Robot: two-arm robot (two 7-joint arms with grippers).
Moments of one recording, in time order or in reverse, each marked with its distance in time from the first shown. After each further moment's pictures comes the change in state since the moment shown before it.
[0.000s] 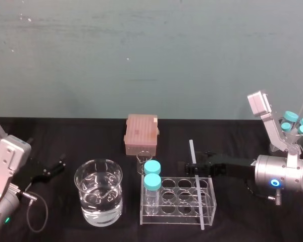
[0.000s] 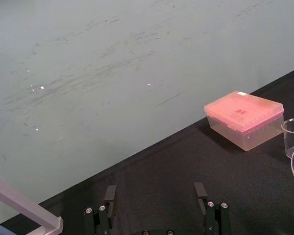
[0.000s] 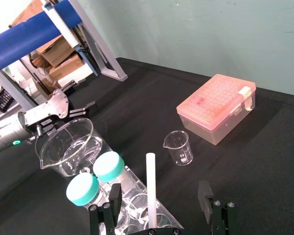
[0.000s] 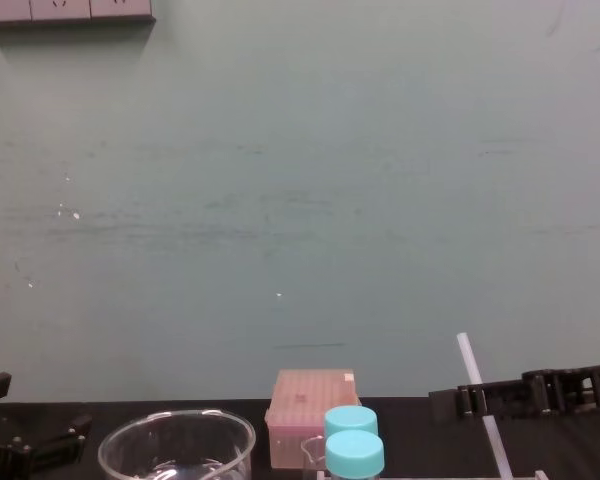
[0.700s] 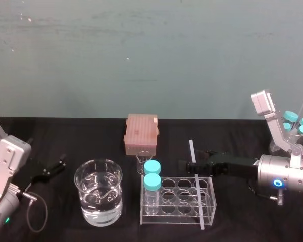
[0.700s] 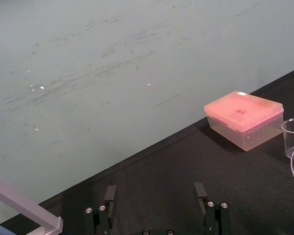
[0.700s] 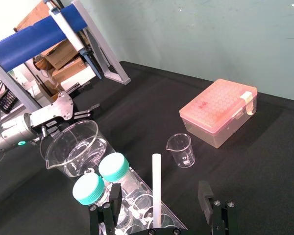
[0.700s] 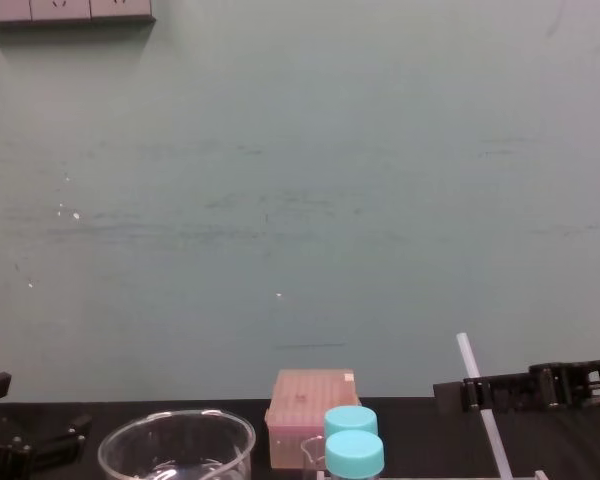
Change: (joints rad) left arm 0.000 0.000 0.000 0.000 0.000 0.000 0.000; right arm -0.003 0.027 -0.014 -0.023 0.028 -0.026 -0.004
